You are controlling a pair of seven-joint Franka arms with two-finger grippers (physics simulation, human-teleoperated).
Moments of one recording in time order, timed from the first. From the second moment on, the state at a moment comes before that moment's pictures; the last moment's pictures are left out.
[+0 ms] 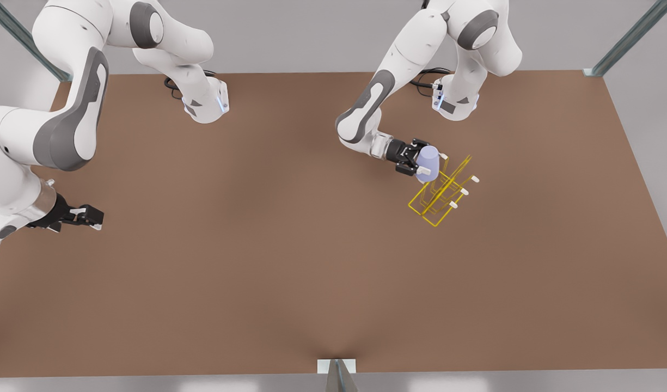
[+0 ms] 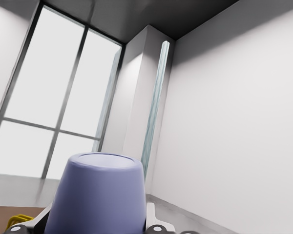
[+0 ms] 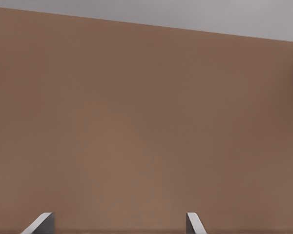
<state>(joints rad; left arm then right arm) -0.93 0.51 -0.14 -2.16 1.22 1.09 -2.90 0.10 0.37 -0.22 -1.18 -0.01 1.56 -0.18</state>
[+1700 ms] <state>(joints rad) -0.89 0.50 -0.13 -2.14 1.27 1.11 -2.90 0.10 0.37 -0.22 -1.18 -0.01 1.56 -0.18</state>
